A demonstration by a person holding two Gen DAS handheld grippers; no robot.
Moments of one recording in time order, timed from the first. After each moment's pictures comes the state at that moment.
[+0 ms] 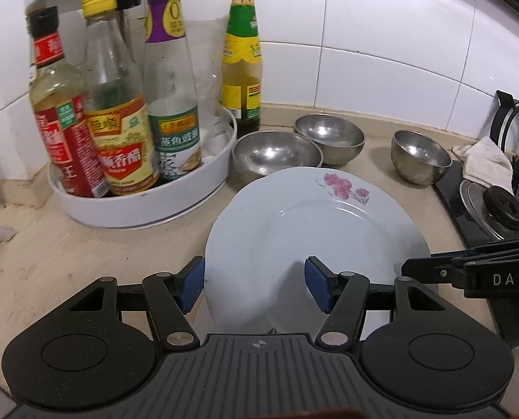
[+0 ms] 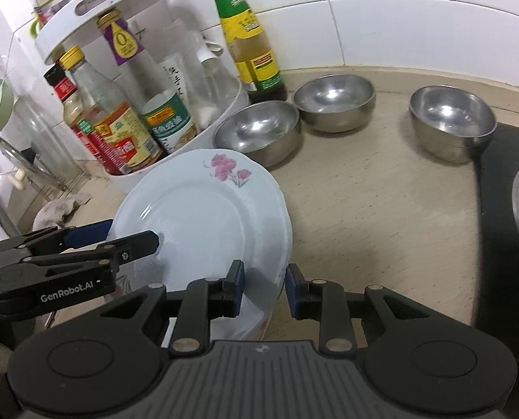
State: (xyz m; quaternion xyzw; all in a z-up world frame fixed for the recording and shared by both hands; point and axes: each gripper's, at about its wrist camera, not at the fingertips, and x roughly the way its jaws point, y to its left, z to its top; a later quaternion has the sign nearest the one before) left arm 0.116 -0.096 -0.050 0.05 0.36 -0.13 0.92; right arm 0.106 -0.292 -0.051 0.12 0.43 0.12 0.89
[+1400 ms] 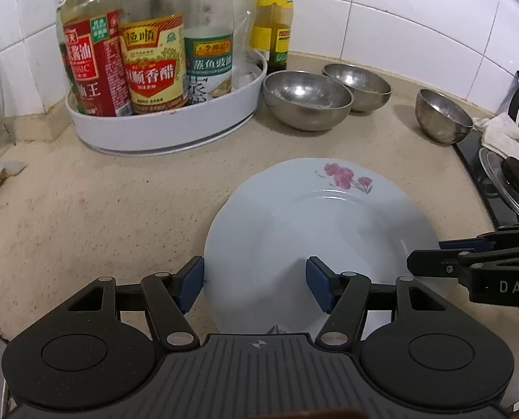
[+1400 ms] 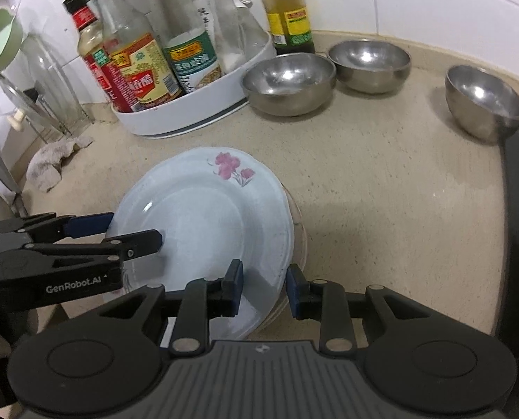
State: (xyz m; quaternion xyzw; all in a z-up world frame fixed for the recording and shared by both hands) left arm 0.104 -0.069 -0.085 0.03 0.42 -0.11 0.90; right arm 0.095 -0.250 -0.073 0.05 0.47 0.13 0.87
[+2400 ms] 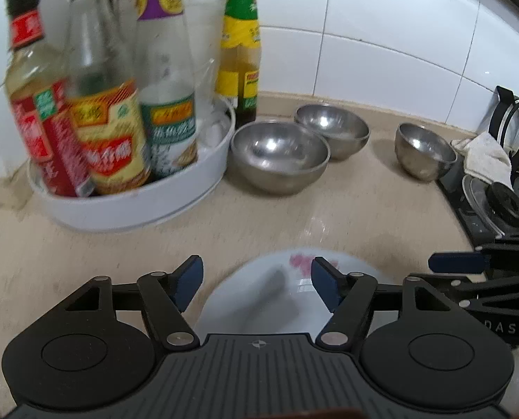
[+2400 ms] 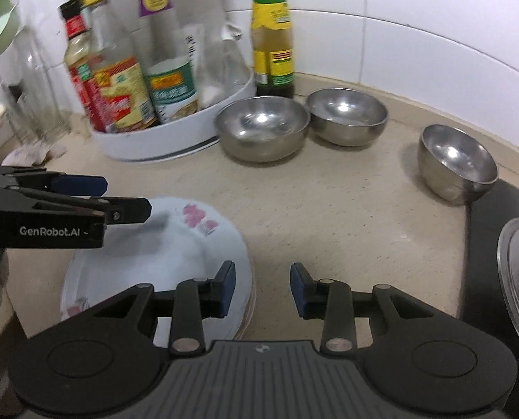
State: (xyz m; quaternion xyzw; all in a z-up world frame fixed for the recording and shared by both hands) left arm 0.151 -0.091 -0.063 0.05 0.37 -0.16 0.91; right arm 0.114 -0.260 -0.057 0.00 0.42 0.09 0.90
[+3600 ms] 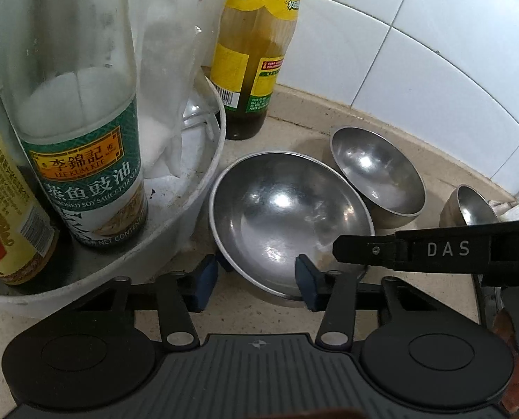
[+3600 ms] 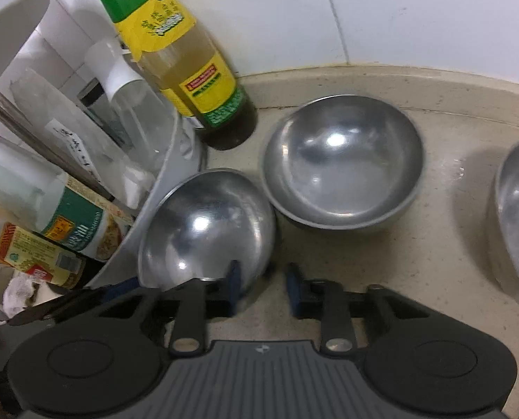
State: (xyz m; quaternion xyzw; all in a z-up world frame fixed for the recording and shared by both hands) left arm 0.302 -0.129 -0.095 -0.05 0.45 -0.14 0.88; right arm 0.317 -0.306 -0.080 0.17 0.50 0.10 0.84
